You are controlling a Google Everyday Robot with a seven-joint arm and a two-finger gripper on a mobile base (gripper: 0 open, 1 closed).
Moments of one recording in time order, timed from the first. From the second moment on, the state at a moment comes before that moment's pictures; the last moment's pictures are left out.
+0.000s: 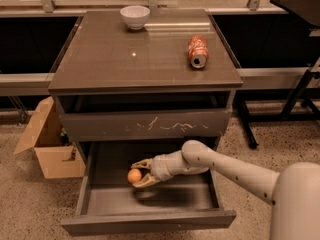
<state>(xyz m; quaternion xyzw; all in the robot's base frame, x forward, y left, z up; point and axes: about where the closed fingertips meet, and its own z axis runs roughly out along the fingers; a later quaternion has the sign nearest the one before) 0.559 0.075 0.435 -0.69 0.52 0.31 0.40</state>
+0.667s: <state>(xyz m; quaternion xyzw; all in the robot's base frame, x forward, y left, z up) 0.522 0.015 0.519 -0.67 0.48 0.28 0.48</state>
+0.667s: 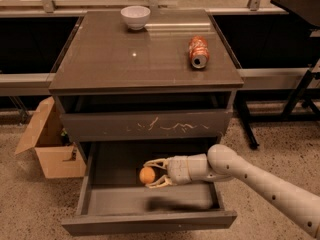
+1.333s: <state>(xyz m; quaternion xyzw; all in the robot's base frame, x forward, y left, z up) 0.525 0.009 0.576 -0.69 0.46 0.27 0.49</state>
